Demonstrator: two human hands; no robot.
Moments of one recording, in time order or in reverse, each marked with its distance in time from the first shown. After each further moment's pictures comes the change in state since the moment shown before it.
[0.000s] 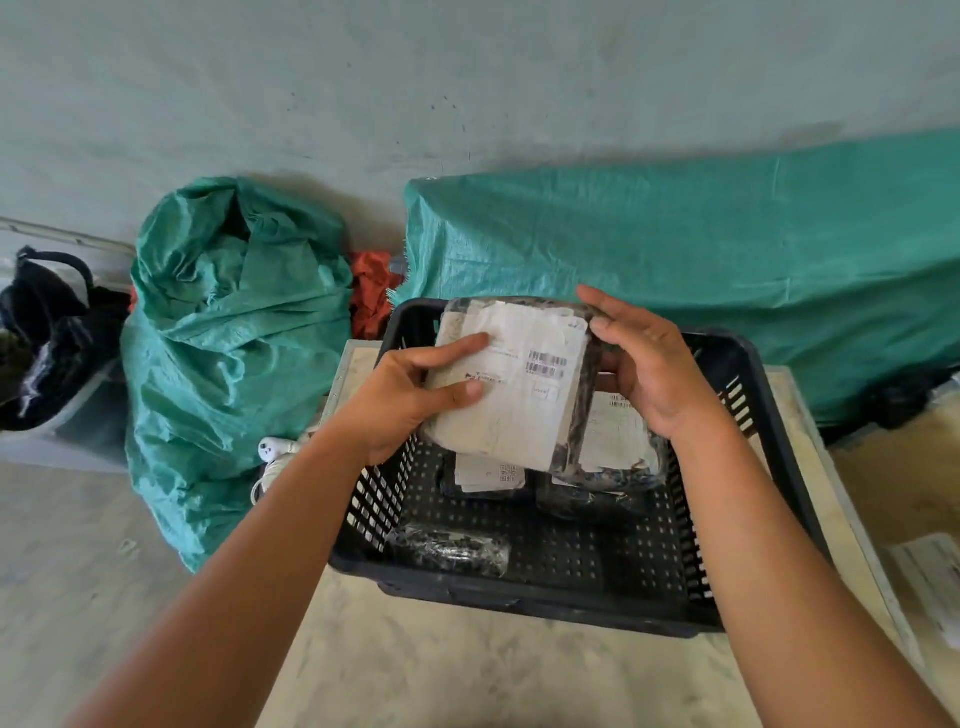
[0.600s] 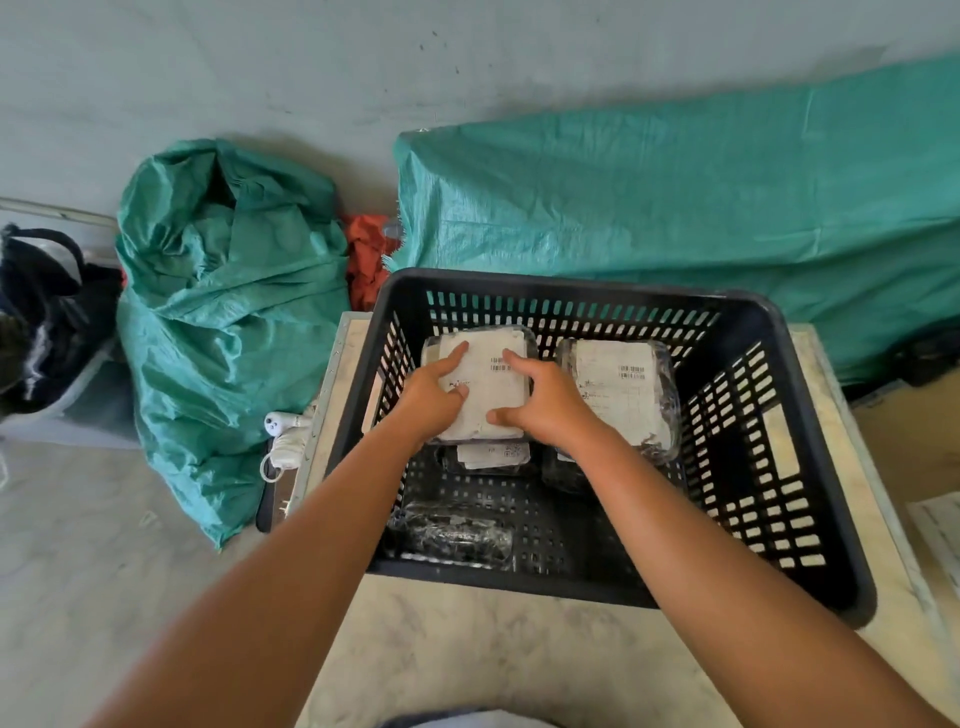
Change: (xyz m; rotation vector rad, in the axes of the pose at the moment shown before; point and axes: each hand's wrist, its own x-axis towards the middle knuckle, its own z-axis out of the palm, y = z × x) left_hand 0.058 -0.095 -0.016 0.645 0.348 -0.280; right_hand 0.020 0.118 0.059 -0.699 -0.067 0.296
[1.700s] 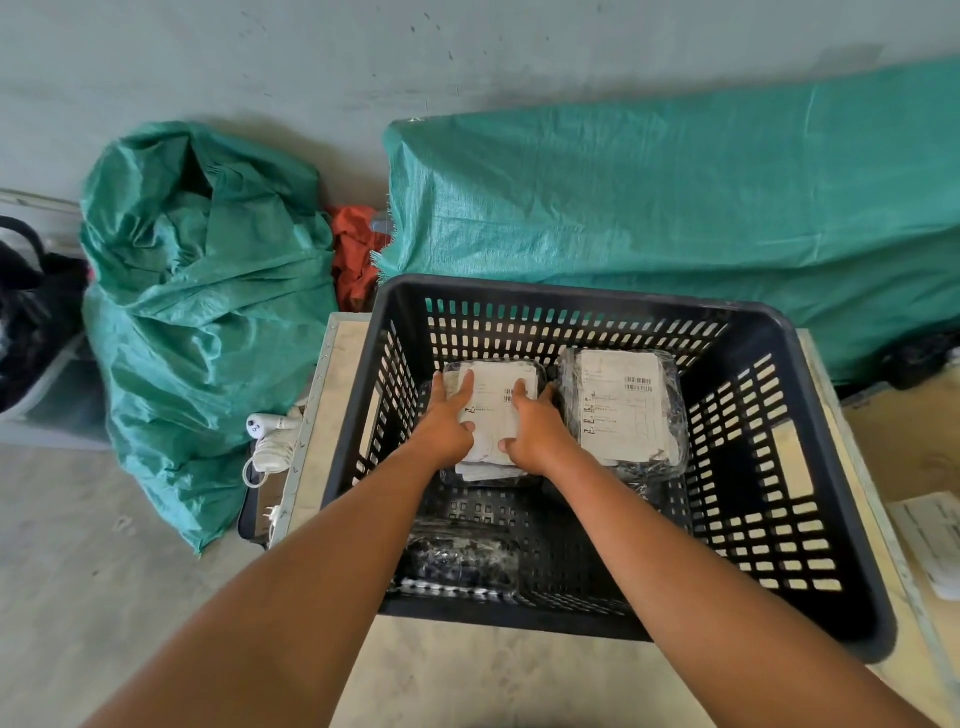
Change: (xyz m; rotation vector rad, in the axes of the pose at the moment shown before) left_hand 0.030 -0.042 0.032 0.307 -0.173 -0.023; right_hand 0.025 0.014 0.033 -0.376 -0.147 0.297
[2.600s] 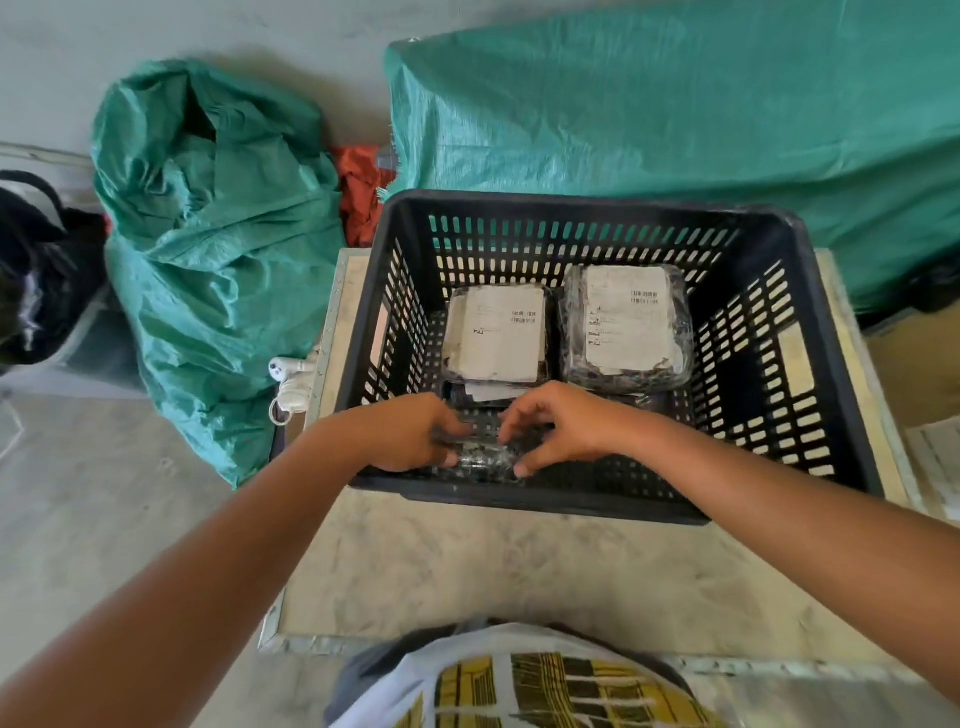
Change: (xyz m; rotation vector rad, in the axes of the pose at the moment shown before) left_hand -0.139 0.007 -0.051 0.480 -0.500 0.196; right_hand -0.090 0.045 0.005 0.246 -0.398 -0.448
